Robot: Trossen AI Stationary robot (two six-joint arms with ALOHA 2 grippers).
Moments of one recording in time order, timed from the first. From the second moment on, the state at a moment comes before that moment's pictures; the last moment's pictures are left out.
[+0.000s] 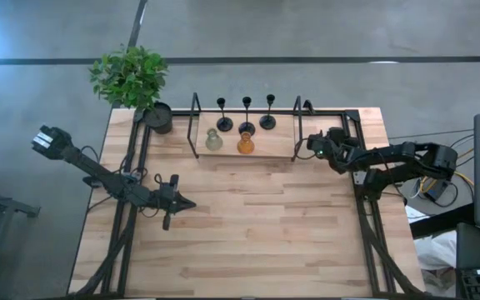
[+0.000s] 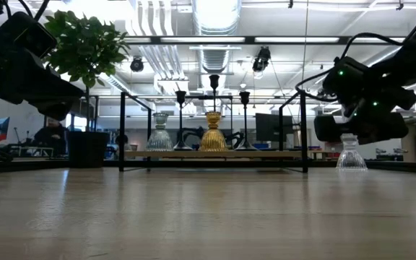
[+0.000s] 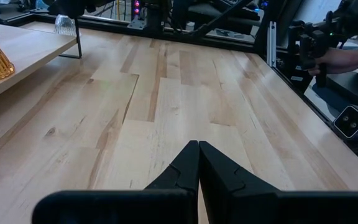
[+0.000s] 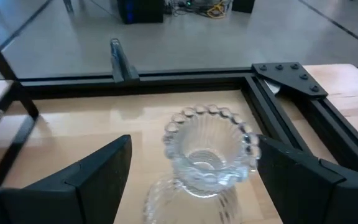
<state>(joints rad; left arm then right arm) -0.49 0.82 0.03 0.59 -0.40 -0.29 -0.51 1.27 0.25 0.16 0.99 0.78</state>
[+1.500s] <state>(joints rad) -0.49 0.82 0.03 0.59 -0.40 -0.29 -0.51 1.09 0.24 -0.04 0.79 0.74</state>
